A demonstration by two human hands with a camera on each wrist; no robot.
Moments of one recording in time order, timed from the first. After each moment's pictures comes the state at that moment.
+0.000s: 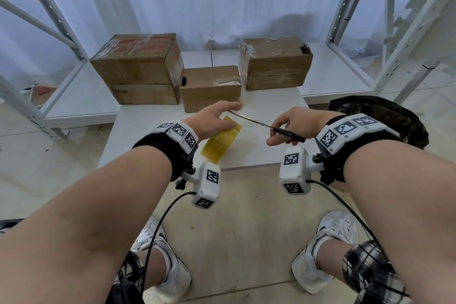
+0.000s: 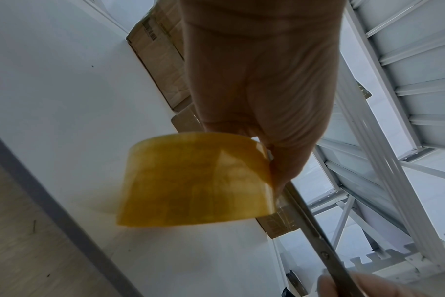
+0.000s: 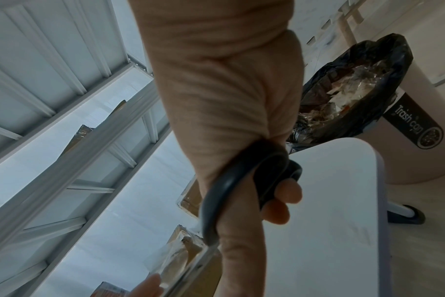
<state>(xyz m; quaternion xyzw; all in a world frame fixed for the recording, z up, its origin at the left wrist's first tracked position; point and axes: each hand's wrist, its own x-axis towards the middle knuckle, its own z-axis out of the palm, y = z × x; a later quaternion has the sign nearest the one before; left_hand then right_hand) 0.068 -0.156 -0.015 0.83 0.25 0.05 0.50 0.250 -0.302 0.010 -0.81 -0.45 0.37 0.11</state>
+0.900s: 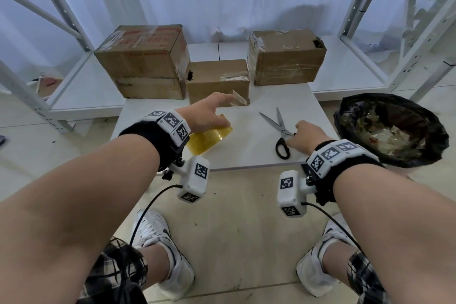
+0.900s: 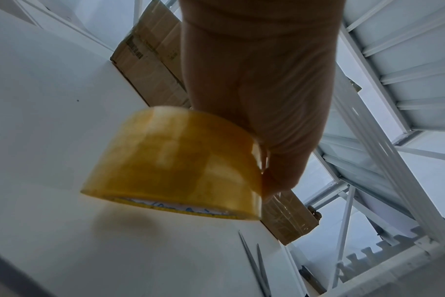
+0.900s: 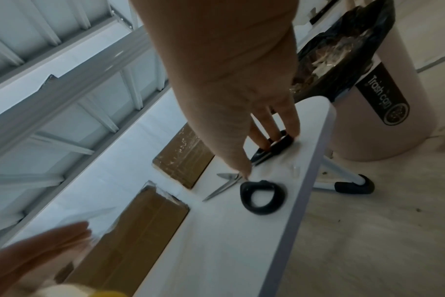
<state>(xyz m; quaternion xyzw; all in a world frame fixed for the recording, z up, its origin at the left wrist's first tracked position) 0.057 -0.136 -0.005 0.86 0.29 -0.01 0.42 0.250 -0.292 -0.060 -0.92 -0.32 0.21 0.10</state>
